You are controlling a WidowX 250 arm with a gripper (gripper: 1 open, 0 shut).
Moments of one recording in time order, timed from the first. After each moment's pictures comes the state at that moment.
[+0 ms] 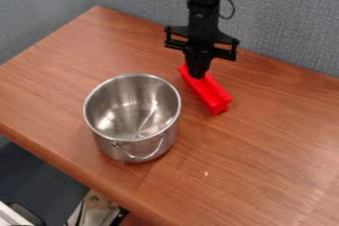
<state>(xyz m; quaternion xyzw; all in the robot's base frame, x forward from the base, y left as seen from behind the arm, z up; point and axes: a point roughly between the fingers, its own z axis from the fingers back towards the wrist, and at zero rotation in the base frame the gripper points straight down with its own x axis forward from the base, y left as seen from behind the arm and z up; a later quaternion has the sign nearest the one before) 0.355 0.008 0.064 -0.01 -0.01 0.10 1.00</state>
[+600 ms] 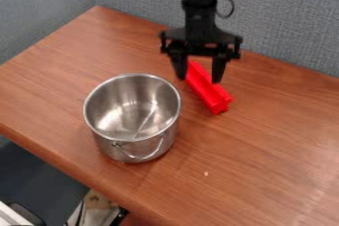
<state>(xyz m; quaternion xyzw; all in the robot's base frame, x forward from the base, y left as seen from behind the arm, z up) 0.321 -0.010 0.069 -0.02 -0.05 0.15 0.99</state>
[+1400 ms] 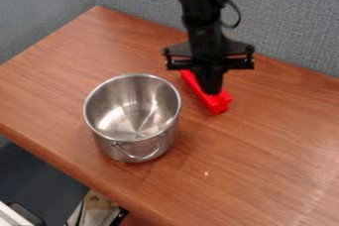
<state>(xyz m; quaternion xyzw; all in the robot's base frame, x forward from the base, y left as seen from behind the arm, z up) 0.307 -0.038 0.082 -0.08 -0.09 0.16 0.98</state>
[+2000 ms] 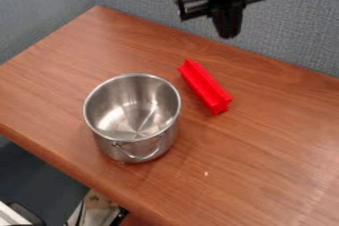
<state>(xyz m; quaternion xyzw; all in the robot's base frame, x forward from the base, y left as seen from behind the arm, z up) 0.334 -0.033 0.147 -0.09 -0.13 0.30 0.94</state>
